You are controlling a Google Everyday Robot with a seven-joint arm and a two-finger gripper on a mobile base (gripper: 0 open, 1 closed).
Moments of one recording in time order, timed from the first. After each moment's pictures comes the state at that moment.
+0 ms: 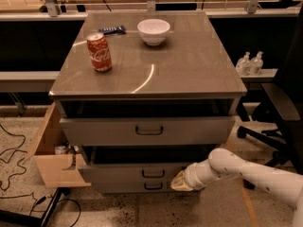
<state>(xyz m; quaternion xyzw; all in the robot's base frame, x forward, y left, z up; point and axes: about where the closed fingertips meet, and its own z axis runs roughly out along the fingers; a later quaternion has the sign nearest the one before) 0.510 -0.110 0.374 -0.64 0.69 0.22 0.25</state>
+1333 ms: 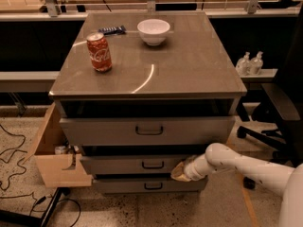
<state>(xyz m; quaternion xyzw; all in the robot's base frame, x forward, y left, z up) 0.558 -0.115 0.368 -0.63 0.71 0.18 0.27</state>
